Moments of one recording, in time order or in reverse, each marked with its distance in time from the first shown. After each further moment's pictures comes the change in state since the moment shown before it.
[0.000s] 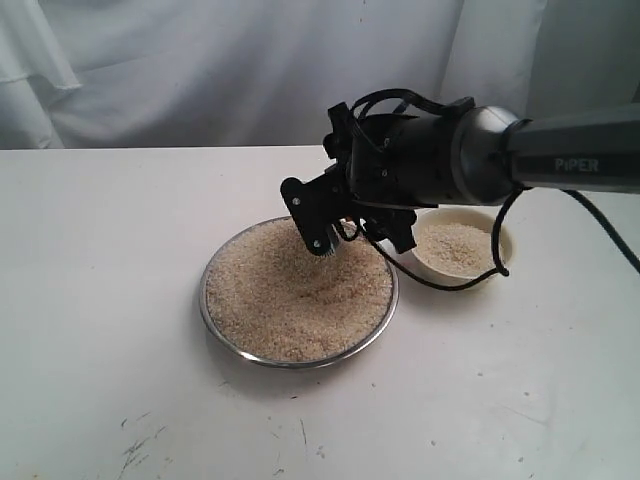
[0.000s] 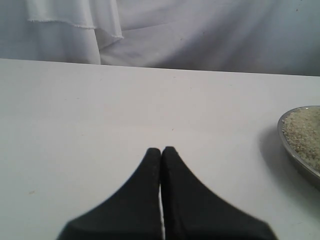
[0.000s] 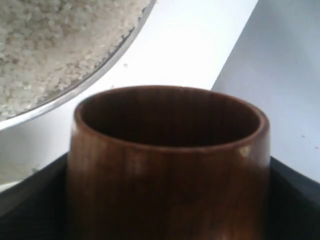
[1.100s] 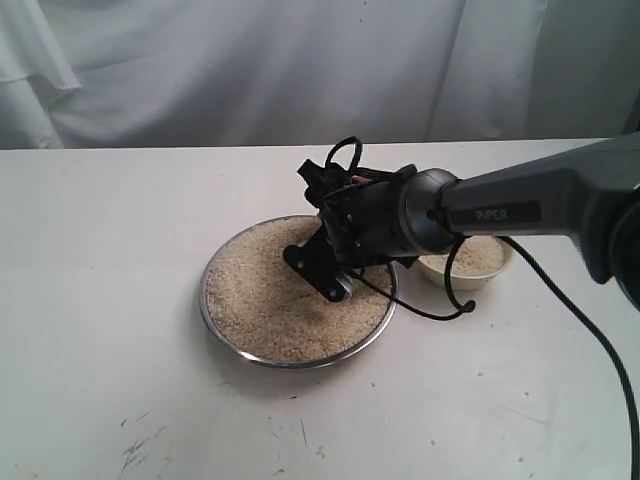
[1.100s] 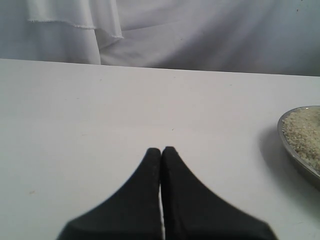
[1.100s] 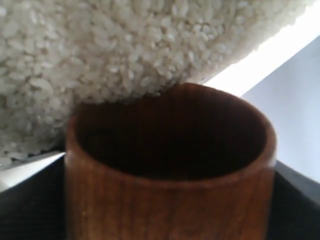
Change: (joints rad) left arm 0.000 0.000 0.000 0.000 0.000 0.000; right arm 0.031 0.154 -0.002 -0.321 0.029 -0.011
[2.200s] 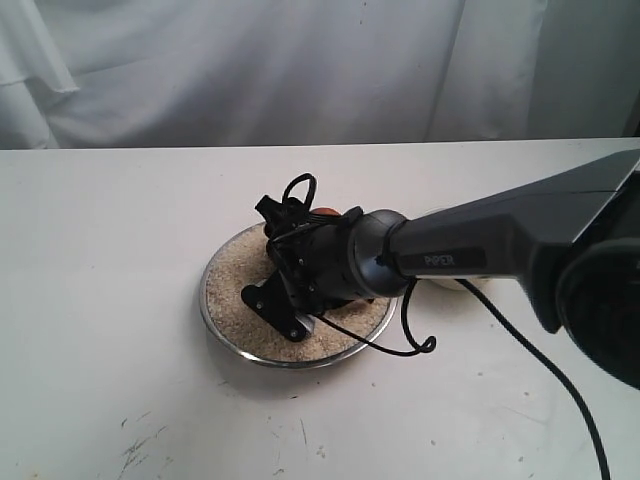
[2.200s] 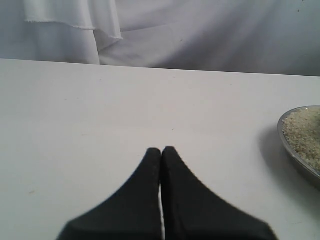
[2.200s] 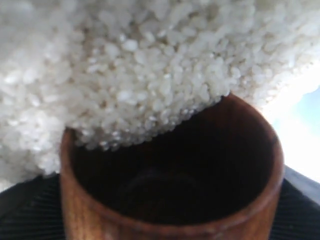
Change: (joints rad) left arm 0.000 0.000 0.000 0.000 0.000 0.000; right arm 0.121 0.047 -0.009 0.058 0.025 0.021
